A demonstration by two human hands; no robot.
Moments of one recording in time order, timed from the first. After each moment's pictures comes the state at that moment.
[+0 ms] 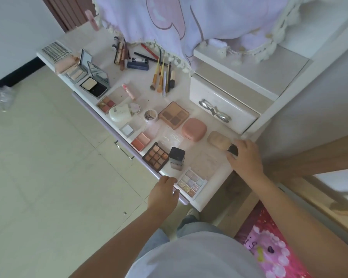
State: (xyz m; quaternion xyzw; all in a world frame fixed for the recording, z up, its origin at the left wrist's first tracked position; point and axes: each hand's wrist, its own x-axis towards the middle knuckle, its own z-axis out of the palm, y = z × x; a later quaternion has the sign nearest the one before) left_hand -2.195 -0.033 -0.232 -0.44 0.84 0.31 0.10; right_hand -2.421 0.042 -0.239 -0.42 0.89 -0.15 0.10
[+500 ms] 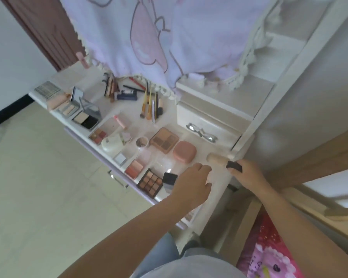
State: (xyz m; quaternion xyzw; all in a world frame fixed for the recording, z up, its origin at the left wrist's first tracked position) left_hand -2.286 -0.048 -0.152 -0.22 0.93 0.27 0.06; right_hand -2.438 0.051 -0.202 -0.28 0.89 -0.22 0.29
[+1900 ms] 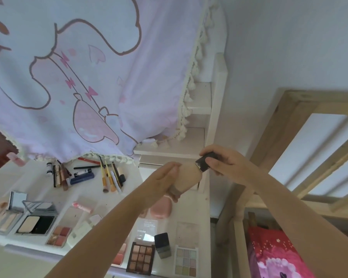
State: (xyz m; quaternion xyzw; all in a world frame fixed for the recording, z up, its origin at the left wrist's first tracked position) left_hand -2.319 -0.134 -0.049 -0.05 0.74 0.66 0.11; right_hand -2.405 0.048 -0.021 -0.38 0.79 -0.45 0.16
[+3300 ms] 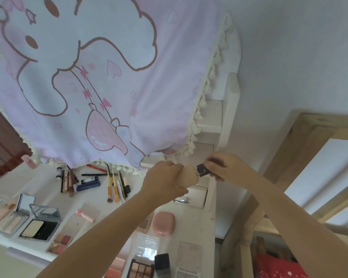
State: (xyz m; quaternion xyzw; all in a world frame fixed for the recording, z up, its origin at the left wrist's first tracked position) left_hand -2.350 -0.140 -0.028 -0.06 0.99 0.14 -0.05; right_hand -2.445 0.021 -0.015 -0.36 0.83 -0.40 0.15
